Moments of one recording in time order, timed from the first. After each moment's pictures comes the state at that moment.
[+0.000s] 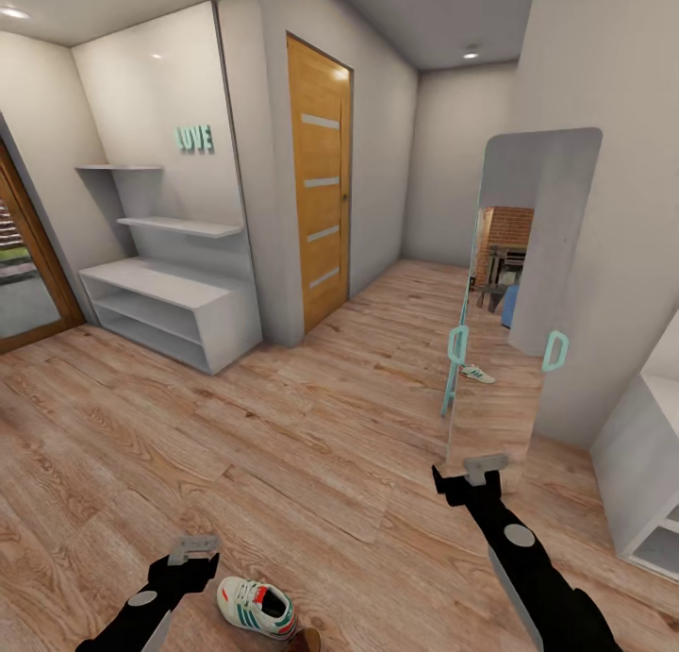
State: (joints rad) left arm -0.45 0.09 0.12 -0.40 -0.08 -0.05 -0.03; right arm -0.34 -0.11 0.11 -1.08 0.00 0.10 0.00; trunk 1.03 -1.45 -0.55
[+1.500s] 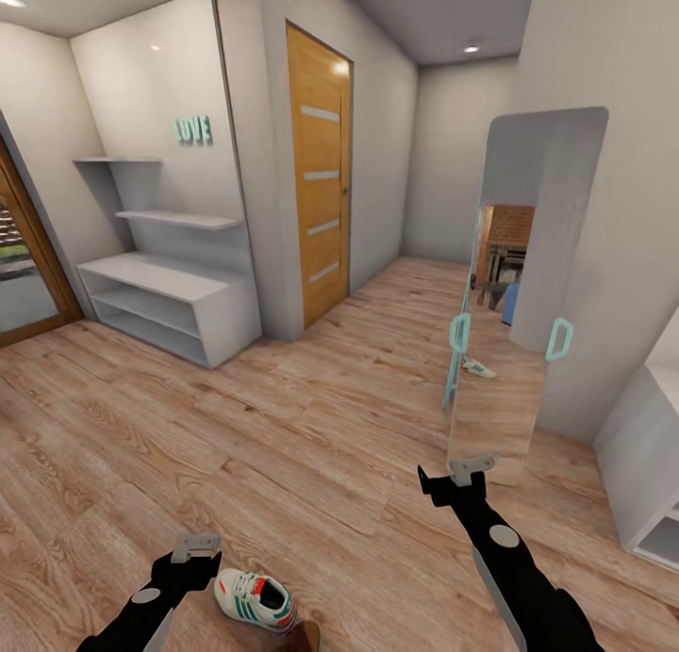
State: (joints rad) left arm -0.46 0.09 0.12 -0.40 -0.10 -0.05 -0.03; right arm -0.34 -0.06 0.12 -1.08 0.00 0.10 0.00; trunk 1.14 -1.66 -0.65
